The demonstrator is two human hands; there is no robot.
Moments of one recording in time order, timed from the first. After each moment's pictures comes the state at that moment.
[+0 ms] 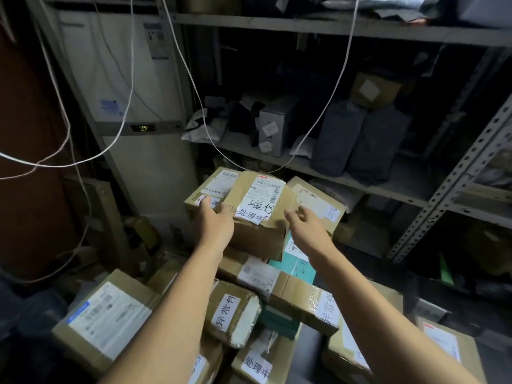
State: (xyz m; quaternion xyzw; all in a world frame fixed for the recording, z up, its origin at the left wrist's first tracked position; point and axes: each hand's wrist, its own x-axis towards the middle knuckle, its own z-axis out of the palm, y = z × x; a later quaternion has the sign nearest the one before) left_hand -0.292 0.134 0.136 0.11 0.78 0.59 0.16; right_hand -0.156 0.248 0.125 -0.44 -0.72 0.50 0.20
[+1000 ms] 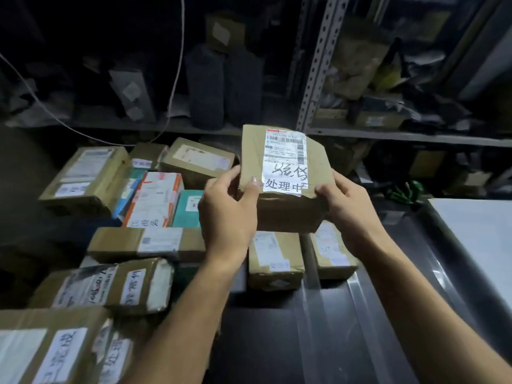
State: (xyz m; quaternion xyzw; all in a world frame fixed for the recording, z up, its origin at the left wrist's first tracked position) left_hand -0.083 0.143 0.158 0.39 0.68 0.59 0.17; right_hand 0.086 0.196 0.169 -0.51 -0.61 0.45 0.41
